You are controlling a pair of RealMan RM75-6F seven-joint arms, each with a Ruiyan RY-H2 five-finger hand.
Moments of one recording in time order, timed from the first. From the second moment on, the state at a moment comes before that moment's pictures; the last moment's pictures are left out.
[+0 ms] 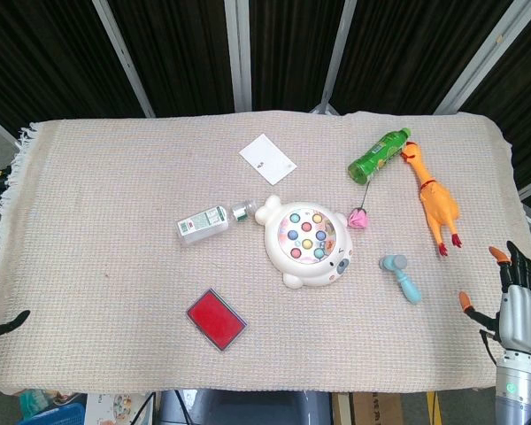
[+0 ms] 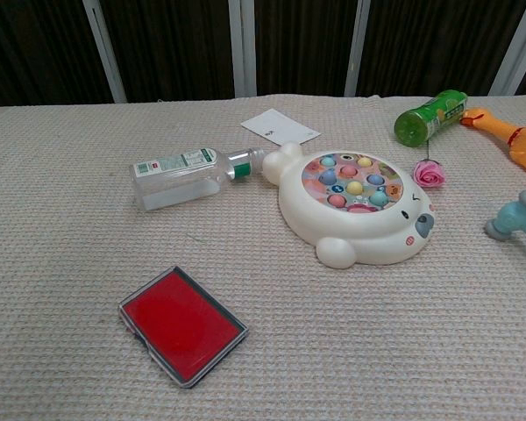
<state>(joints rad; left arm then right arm) -0.01 -1.10 -0.07 -1.71 1.43 1.55 0.09 0.04 -1.28 0.20 -1.67 -1.30 1.54 0.00</state>
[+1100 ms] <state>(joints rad) -0.01 -1.10 -0.07 -1.73 1.44 1.56 0.10 0.03 -1.30 0.21 -1.74 -1.23 1.53 -0.03</state>
